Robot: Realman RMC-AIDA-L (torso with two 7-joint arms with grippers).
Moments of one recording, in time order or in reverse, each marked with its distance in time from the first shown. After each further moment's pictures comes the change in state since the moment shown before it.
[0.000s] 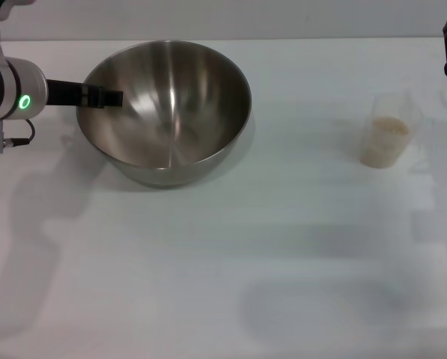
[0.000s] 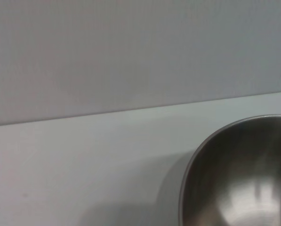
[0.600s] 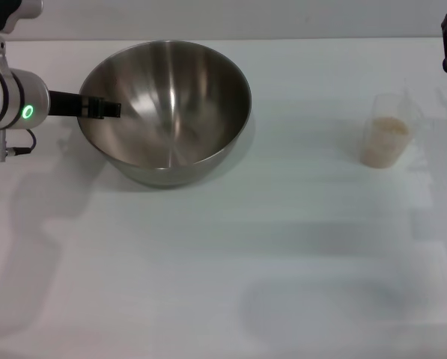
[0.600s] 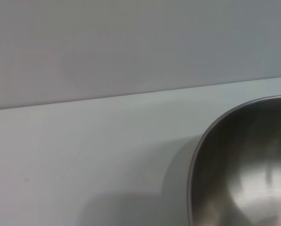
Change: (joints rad) left arm -0.013 0.000 0.004 0.057 0.007 0.014 0.002; right arm 0.010 -0.002 0.000 0.000 0.000 -0.001 0.002
